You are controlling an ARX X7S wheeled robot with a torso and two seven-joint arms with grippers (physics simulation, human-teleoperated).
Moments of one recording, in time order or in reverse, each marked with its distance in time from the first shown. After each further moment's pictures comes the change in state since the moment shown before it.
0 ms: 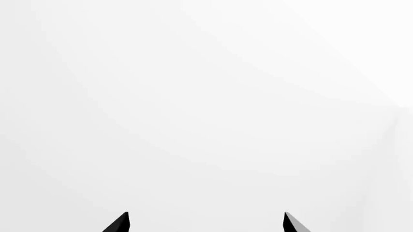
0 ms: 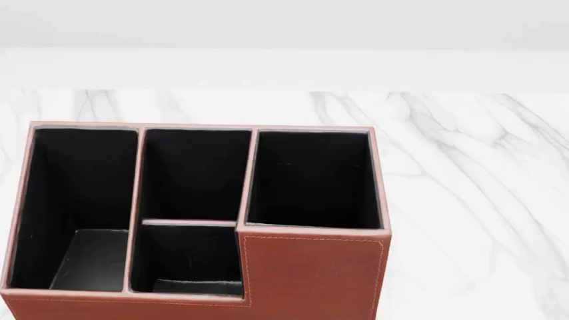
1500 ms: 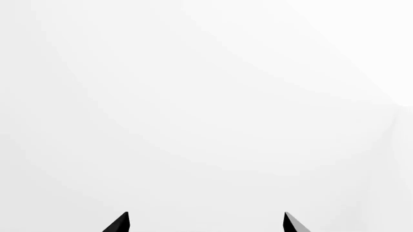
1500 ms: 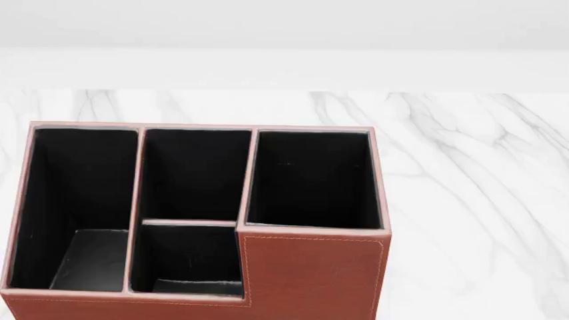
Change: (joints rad) left arm 0.000 0.026 -0.006 0.000 -0.011 0.015 0.025; right arm -0.100 -0.082 -0.067 0.054 0.056 0.062 0.046
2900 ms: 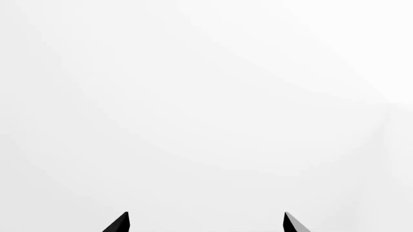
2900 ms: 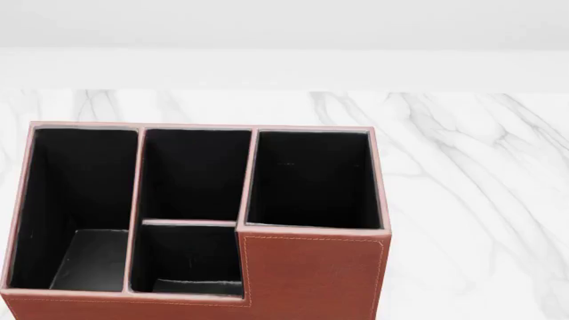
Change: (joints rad) left arm 0.000 -0.089 0.035 0.000 0.013 -0.026 -0.070; right arm -0.085 -0.089 0.032 0.398 0.085 -0.130 -0.230
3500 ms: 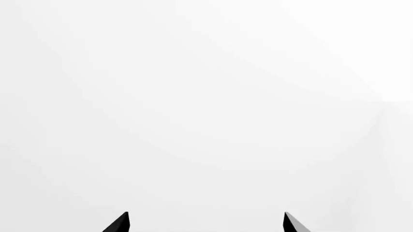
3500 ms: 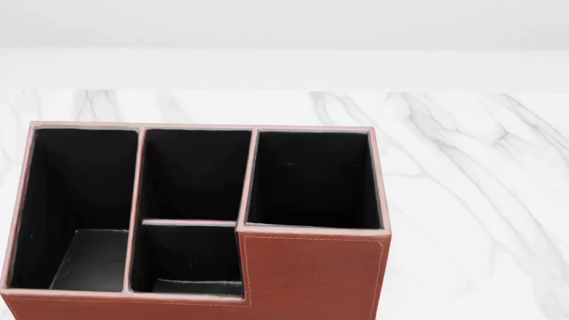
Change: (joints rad) left arm 0.000 -0.023 0.009 0.000 0.003 -0.007 -0.008; right arm 0.045 -0.099 0.002 0.131 0.035 0.052 -0.083
